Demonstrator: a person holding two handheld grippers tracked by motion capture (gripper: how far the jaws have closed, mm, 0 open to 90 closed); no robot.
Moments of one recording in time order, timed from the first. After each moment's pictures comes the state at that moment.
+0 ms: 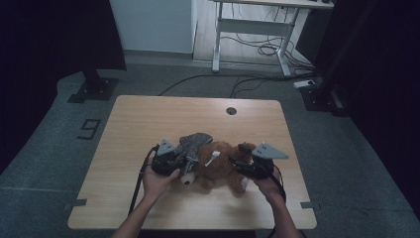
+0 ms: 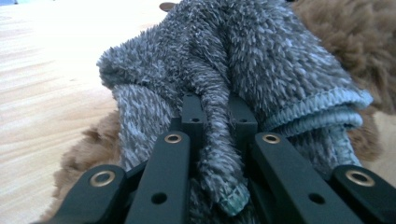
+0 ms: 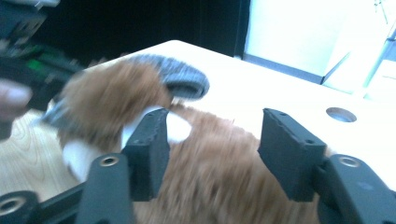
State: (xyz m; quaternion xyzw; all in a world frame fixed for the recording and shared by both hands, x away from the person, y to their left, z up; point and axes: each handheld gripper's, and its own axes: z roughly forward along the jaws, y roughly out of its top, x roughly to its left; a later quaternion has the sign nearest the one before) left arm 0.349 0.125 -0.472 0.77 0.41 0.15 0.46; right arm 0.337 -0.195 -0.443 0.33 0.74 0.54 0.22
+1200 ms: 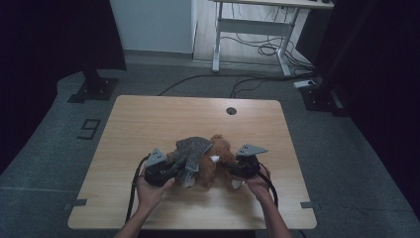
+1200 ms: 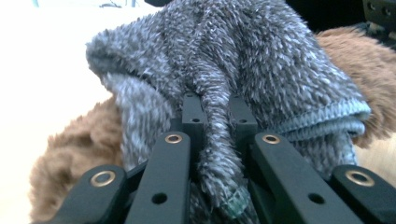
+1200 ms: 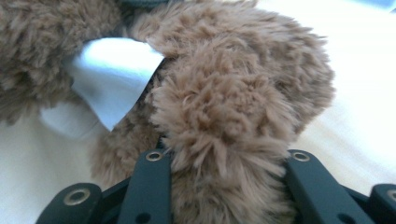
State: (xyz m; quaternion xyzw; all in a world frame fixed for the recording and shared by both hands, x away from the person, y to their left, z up) left arm 0.321 0.142 -0.476 0.74 0.40 0.13 0.52; right arm 0.366 -0.172 -0.489 0.32 0.81 0.47 0.15
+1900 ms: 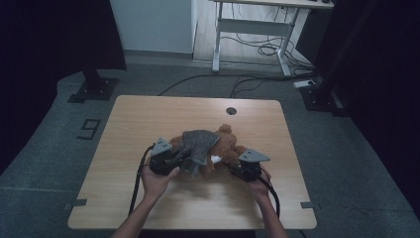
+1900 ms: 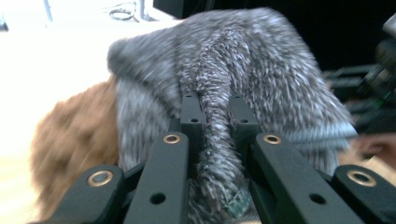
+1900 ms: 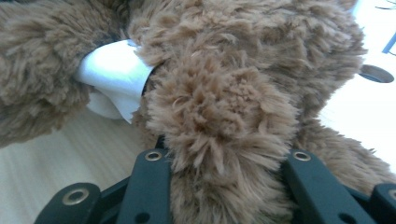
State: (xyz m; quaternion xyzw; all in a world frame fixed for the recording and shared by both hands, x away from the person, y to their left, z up) left arm 0.346 0.124 -0.452 0.74 0.40 0.15 0.52; right arm 0.363 -0.180 -0.513 0.32 0.78 0.50 0.21
